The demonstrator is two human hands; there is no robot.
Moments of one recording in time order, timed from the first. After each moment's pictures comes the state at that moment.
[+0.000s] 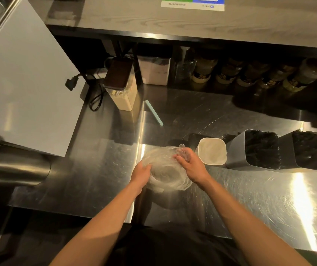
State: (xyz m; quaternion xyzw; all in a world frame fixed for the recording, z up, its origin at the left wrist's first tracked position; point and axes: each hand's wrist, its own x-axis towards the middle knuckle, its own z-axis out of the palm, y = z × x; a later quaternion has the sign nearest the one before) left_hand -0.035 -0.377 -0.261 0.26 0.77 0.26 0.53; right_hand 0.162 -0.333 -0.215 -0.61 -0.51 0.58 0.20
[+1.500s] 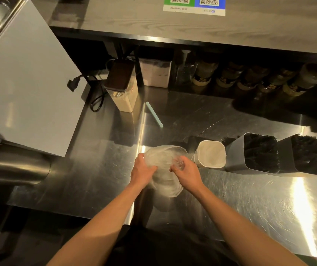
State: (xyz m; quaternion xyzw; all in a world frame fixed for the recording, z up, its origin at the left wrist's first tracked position) left_hand -0.033 -0.364 -0.250 0.38 0.79 0.19 0.44; right_hand 0.150 -0.347 -0.240 -0.65 -0.58 0.47 0.14
